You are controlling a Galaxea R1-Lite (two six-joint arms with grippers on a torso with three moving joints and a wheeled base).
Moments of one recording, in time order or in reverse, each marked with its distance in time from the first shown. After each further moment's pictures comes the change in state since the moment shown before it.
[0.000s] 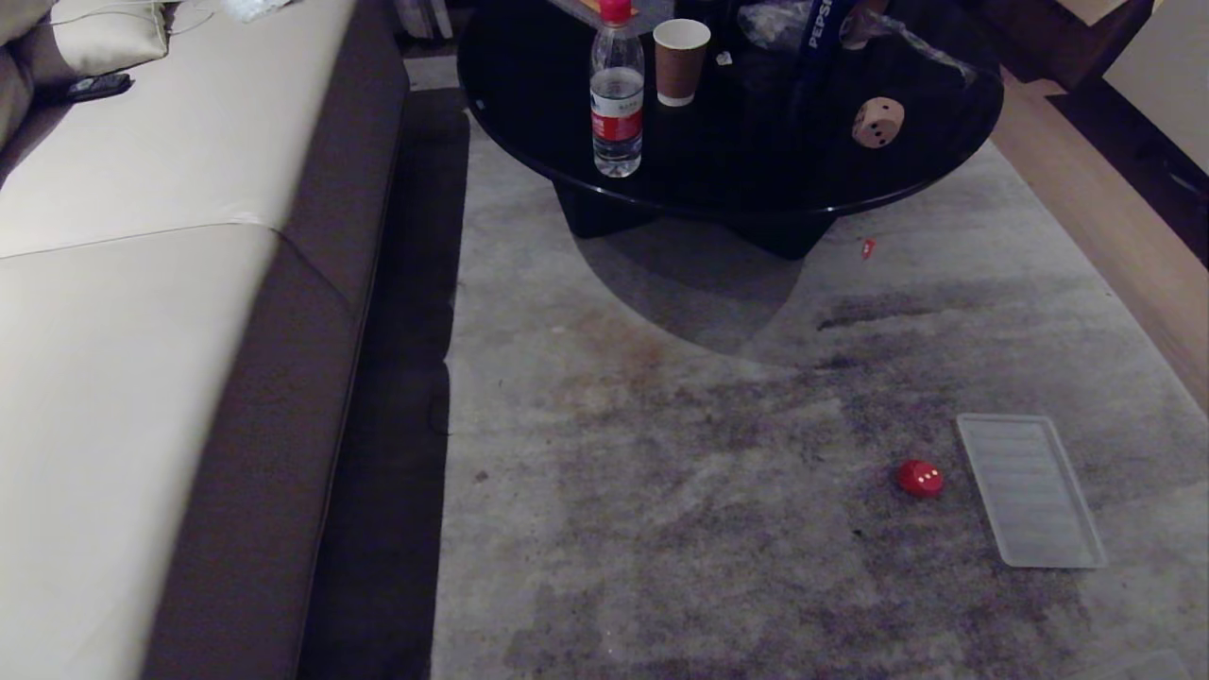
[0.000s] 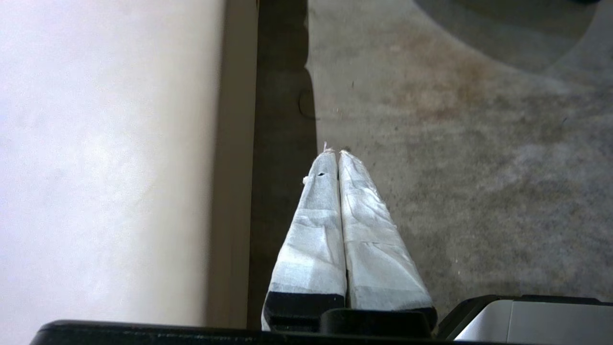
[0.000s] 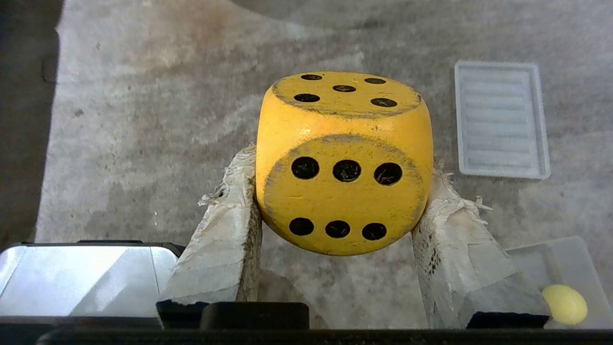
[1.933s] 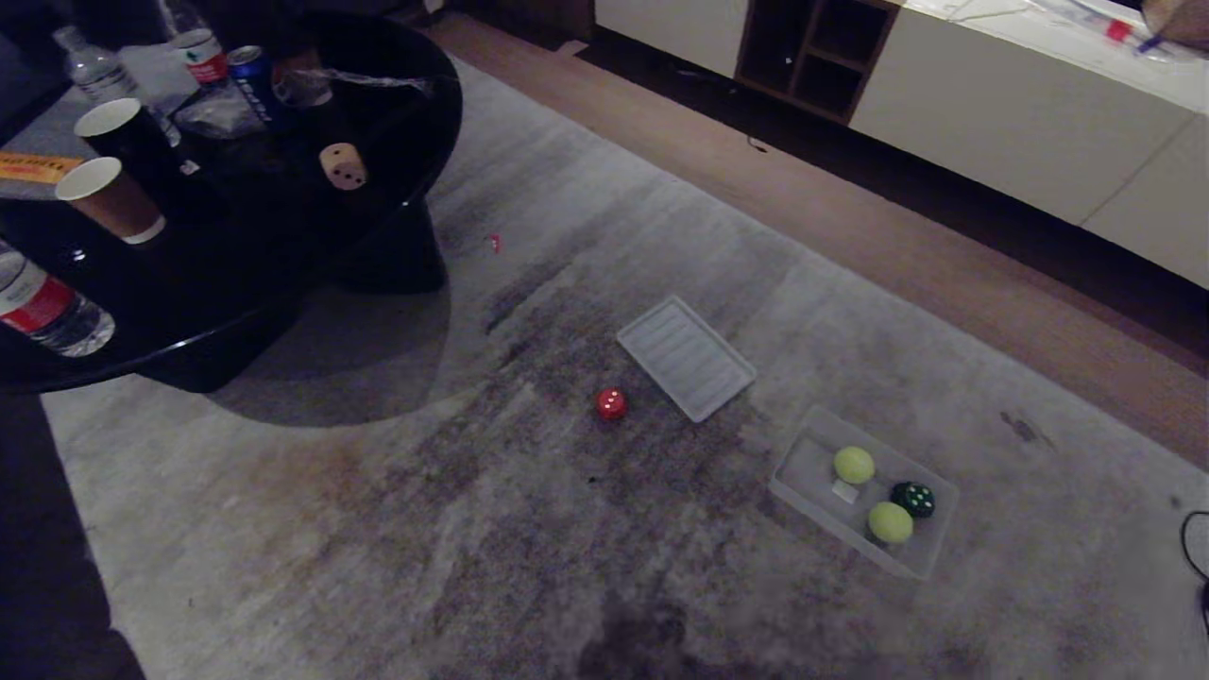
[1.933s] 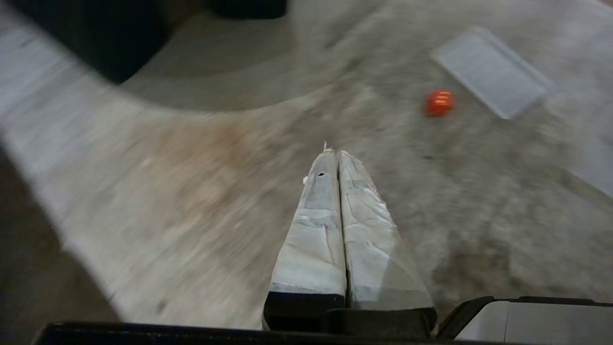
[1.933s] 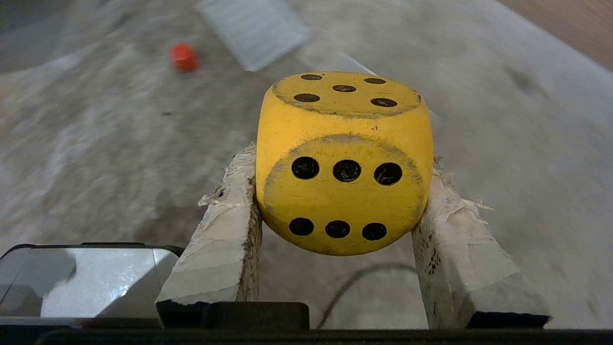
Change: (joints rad) left arm 0.000 0.000 0.000 -0.001 -0.003 0.003; right arm -0.002 0.000 0.000 0.000 -0.002 0.000
